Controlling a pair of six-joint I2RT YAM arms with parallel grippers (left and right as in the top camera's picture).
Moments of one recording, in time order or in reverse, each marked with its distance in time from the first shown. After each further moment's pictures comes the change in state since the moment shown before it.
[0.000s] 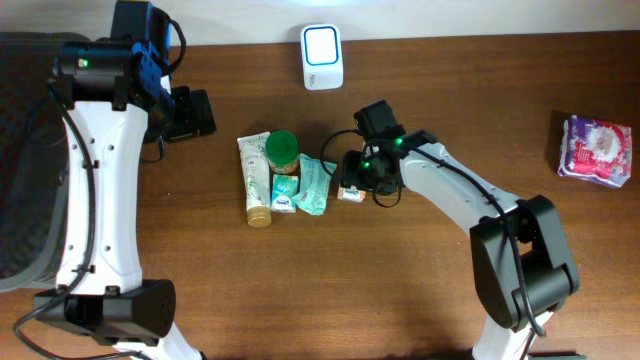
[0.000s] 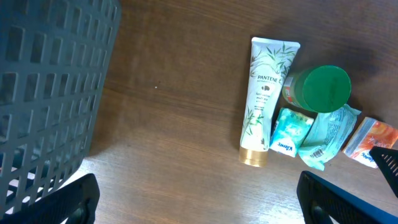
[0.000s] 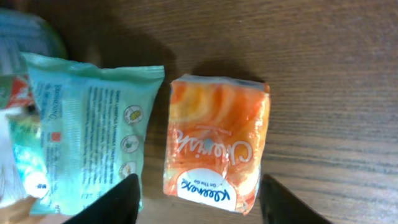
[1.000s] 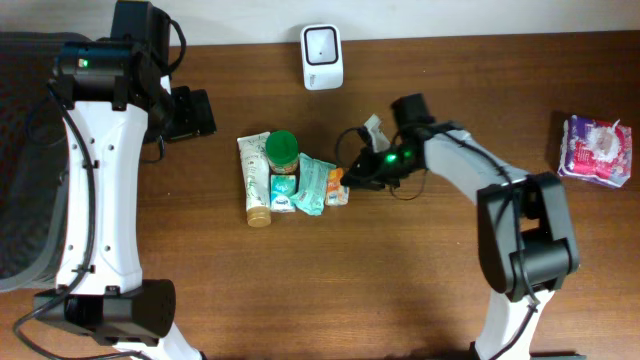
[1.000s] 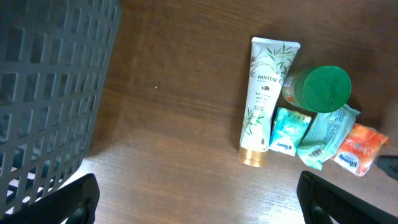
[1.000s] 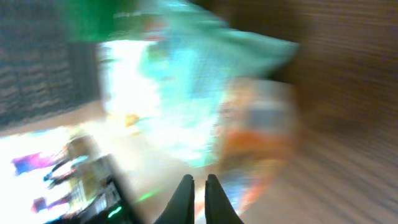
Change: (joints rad) left arm 0.000 0.000 0.000 0.000 0.000 0.000; right arm -0.199 0.114 0.019 0.010 -0.763 -0.392
